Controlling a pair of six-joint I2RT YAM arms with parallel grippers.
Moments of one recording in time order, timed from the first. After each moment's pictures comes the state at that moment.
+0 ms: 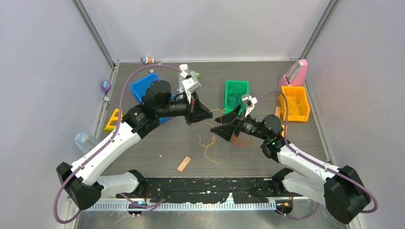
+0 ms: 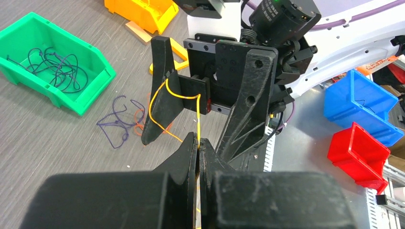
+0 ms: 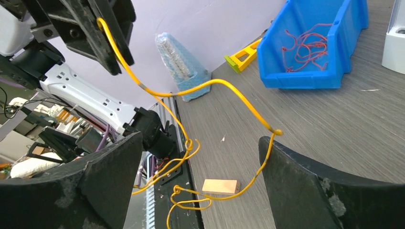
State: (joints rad) left arm -0.72 1.16 1.19 -0.30 0.62 -0.20; right arm 0.57 1.01 0.41 0.77 -0.63 0.68
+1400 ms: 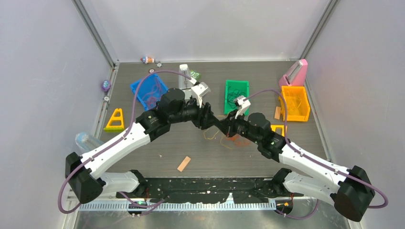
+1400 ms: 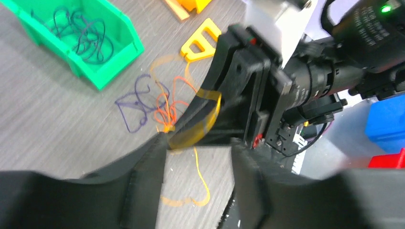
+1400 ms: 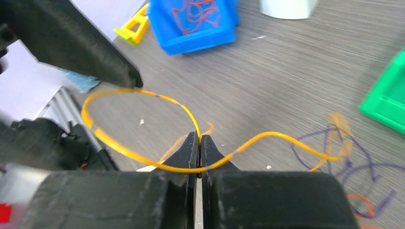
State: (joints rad) left arm -0.82 1.23 1.12 -0.23 0.36 -0.24; right arm 0.77 0.97 0.57 0.19 -0.11 0.44
